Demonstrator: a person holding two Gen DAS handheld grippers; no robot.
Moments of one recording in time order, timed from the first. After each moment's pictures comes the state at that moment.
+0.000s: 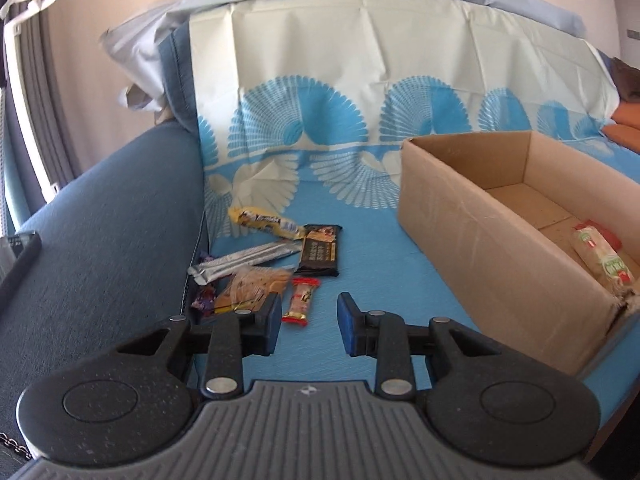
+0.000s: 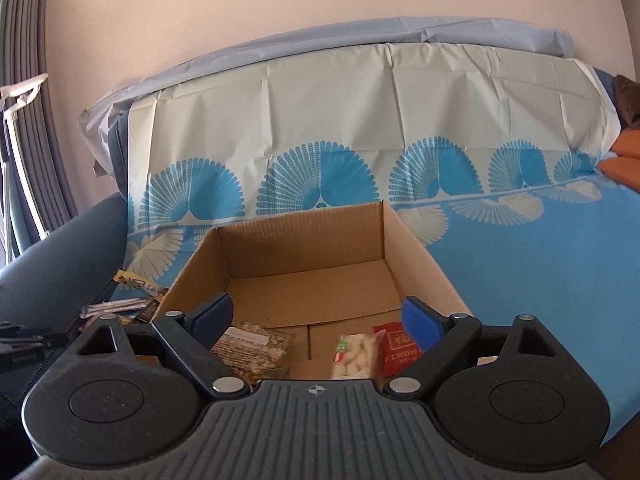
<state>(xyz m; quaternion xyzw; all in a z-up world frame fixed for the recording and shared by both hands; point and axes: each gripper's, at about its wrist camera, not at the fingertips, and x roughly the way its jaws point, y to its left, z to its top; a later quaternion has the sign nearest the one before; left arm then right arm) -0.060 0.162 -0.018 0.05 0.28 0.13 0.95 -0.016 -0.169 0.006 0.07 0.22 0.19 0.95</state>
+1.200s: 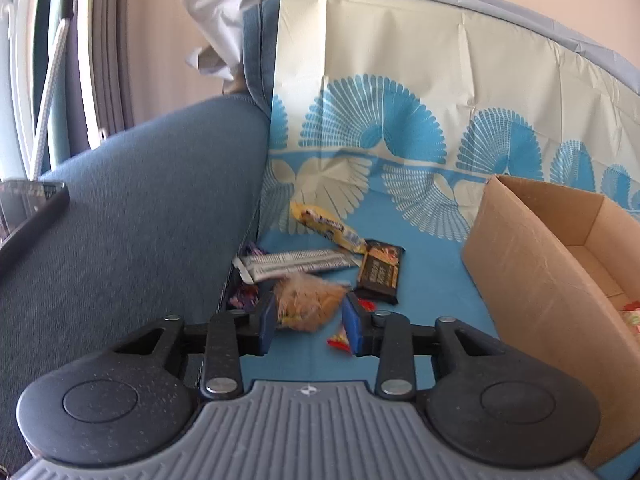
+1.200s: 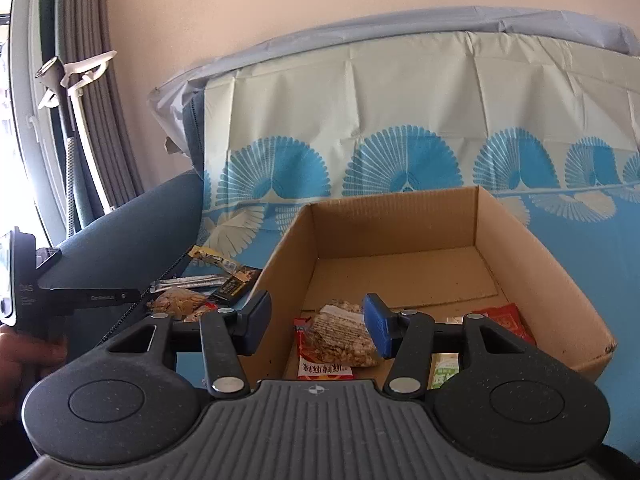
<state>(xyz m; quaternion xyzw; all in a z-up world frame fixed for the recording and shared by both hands) -0.028 0.211 -0.026 -0.04 0.26 0.22 0.94 -0.033 -0.114 -0.005 0.02 0.21 0.30 0.93</state>
